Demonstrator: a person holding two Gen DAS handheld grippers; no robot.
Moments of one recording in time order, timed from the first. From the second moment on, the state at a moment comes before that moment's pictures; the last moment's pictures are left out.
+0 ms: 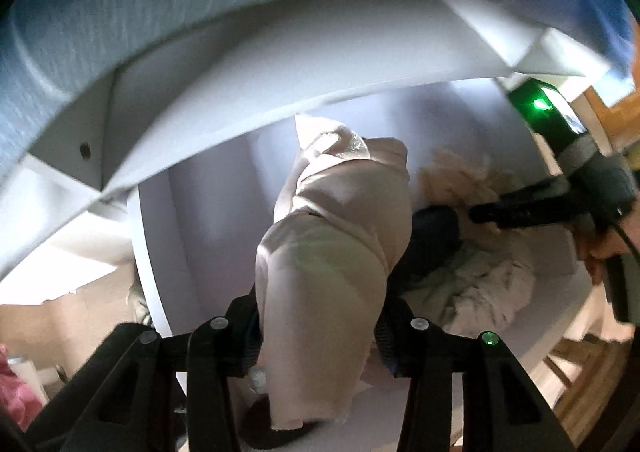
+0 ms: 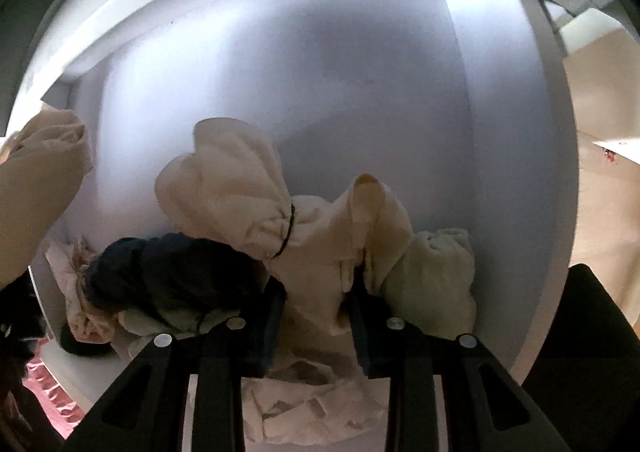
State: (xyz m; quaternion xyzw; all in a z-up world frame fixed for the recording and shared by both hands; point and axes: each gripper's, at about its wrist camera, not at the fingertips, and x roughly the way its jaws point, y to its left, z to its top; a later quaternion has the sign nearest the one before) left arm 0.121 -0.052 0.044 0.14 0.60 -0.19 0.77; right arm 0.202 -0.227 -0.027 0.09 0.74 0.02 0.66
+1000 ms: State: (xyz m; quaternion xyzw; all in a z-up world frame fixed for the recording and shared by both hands) left arm 0.115 -0.086 -0.024 0.23 0.66 -0.26 0.67; right arm 0.196 -0.218 -0.023 0.07 0.74 0.04 0.67
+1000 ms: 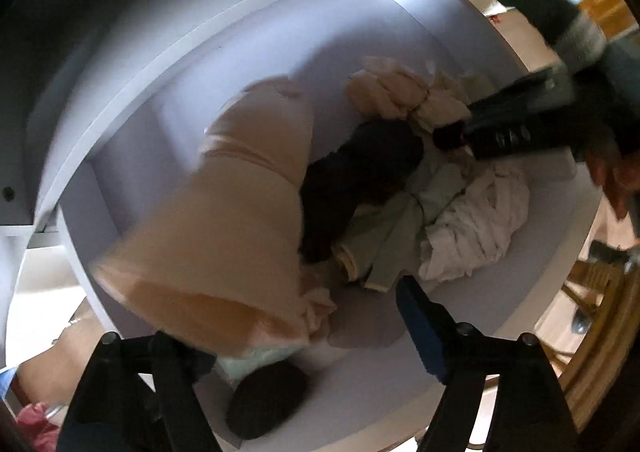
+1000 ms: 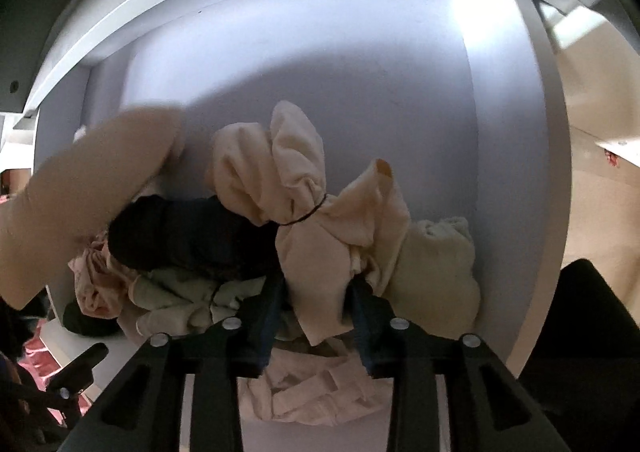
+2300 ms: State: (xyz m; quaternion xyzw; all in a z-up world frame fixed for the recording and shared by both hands) left arm 0.145 -0.060 -0.003 0.18 0.63 -0.26 0.71; right arm 0.226 -0.247 -0.048 0.14 0.72 0.00 0.68
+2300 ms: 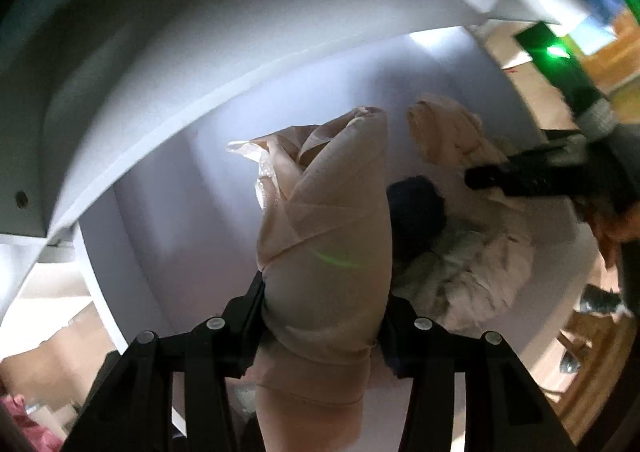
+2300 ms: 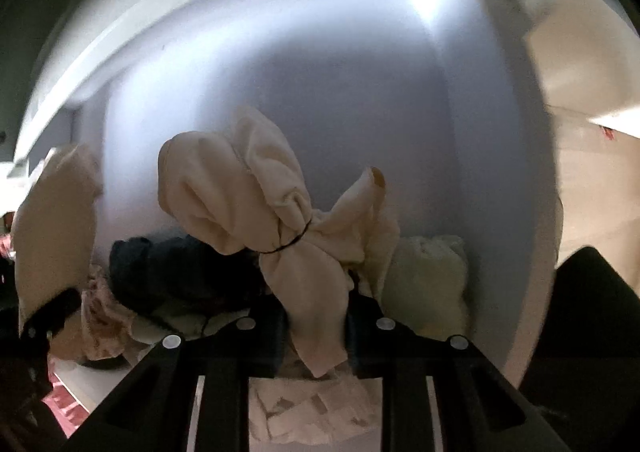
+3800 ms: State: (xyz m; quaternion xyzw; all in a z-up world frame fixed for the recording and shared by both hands) left arm 0.190 -0.014 0.239 0.02 0.43 -0.33 0.84; right arm 0.176 -0.245 -0.037 0.18 0.72 0.00 0.67
